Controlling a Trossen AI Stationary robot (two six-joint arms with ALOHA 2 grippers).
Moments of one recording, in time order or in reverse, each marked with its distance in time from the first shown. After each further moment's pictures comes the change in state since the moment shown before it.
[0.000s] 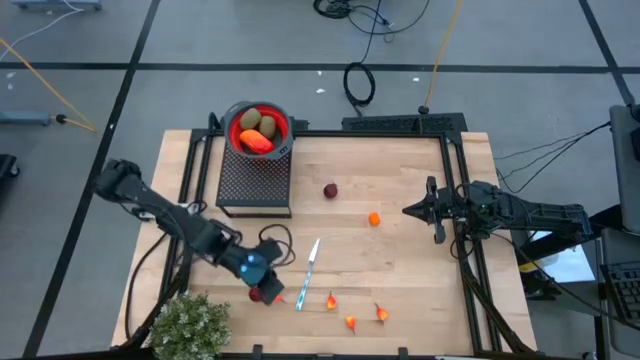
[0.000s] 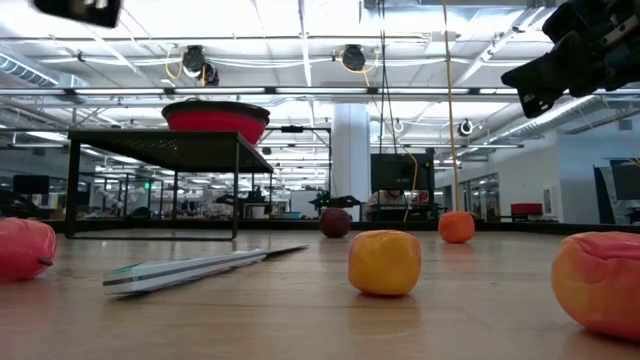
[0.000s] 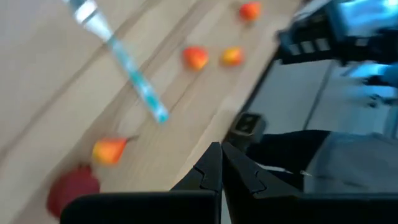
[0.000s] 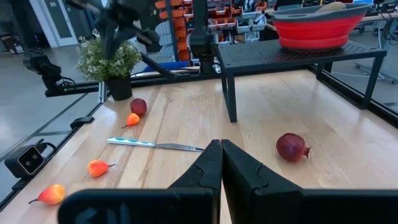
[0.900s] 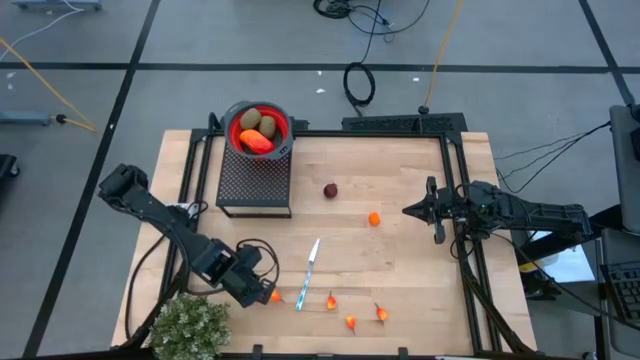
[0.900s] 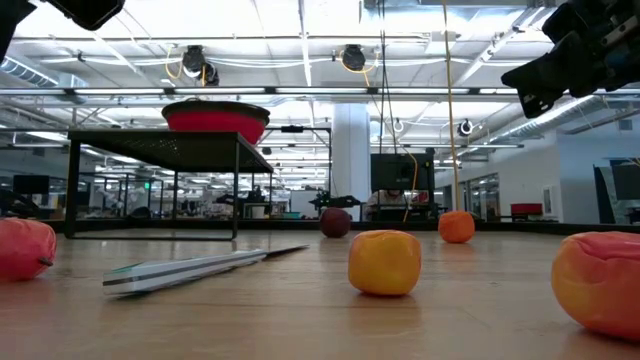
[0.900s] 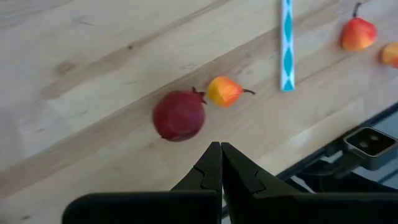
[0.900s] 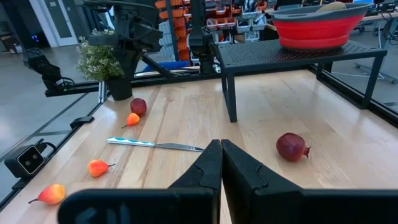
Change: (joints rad) left arm -0.116 0.081 0.000 -0.329 -0.017 -0.463; right arm 0.000 0.000 0.000 0.000 0.000 0.000
